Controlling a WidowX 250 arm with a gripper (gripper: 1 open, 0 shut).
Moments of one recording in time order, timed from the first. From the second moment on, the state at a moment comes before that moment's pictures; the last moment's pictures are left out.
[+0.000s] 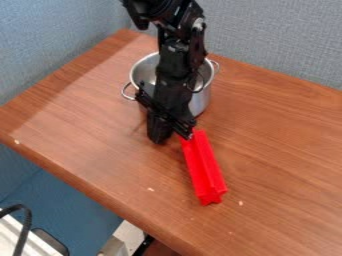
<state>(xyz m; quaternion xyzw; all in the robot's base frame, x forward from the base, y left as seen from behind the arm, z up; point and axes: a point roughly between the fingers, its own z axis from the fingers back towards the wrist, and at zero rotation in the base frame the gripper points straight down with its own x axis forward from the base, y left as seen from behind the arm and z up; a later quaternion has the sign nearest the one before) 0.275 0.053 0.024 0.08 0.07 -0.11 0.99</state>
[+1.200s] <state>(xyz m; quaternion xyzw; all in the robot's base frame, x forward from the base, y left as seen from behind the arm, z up) 0.257 0.048 0.036 0.08 0.04 -0.11 0.99</state>
